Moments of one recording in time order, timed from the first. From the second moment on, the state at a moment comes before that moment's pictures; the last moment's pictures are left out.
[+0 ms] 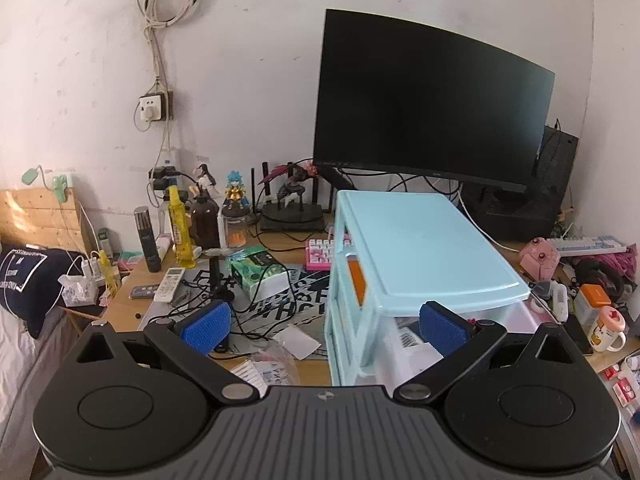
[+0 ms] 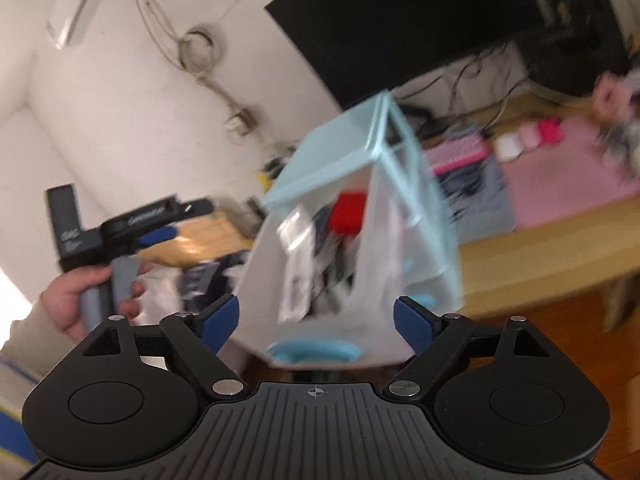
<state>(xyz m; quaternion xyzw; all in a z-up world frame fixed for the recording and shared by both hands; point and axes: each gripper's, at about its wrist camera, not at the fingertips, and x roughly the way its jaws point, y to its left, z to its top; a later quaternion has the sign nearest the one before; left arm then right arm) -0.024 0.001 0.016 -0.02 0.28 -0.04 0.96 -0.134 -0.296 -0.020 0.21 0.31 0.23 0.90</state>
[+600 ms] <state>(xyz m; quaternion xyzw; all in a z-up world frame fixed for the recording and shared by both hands) -0.043 -0.028 0.033 -0.03 0.26 -0.05 0.96 -0.089 -0.272 0.048 0.04 0.28 0.04 0.96</state>
